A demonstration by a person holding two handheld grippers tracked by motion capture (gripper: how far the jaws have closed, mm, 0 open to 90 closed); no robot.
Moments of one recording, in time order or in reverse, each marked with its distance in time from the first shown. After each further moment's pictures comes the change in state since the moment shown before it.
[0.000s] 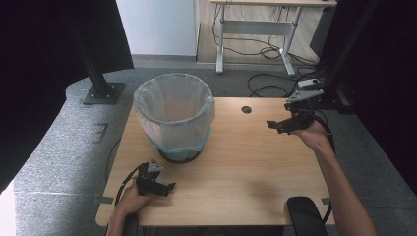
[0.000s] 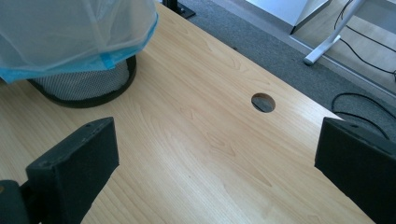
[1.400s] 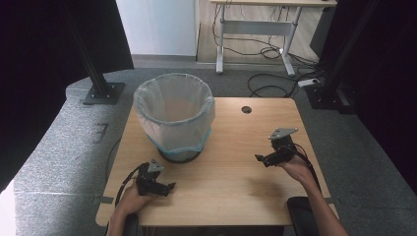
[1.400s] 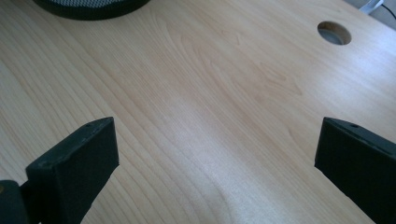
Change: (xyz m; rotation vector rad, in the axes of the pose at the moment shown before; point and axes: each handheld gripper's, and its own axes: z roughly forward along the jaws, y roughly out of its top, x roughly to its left) left arm -0.001 0.000 0.001 -0.003 0.003 -0.006; right arm 0.046 -0.097 0.066 0.107 0.052 -0.045
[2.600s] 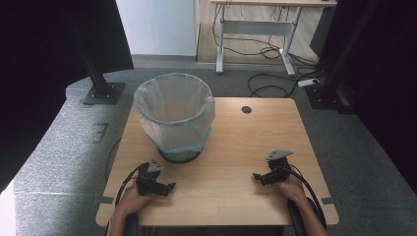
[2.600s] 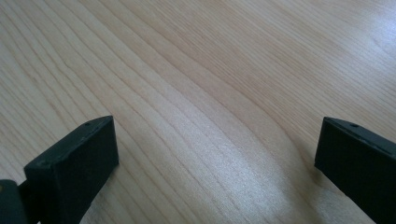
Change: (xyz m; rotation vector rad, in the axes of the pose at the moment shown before) left arm 0.000 0.000 0.000 -0.002 0.001 -0.003; right arm 0.020 -0.079 0.047 0.020 0.027 0.064
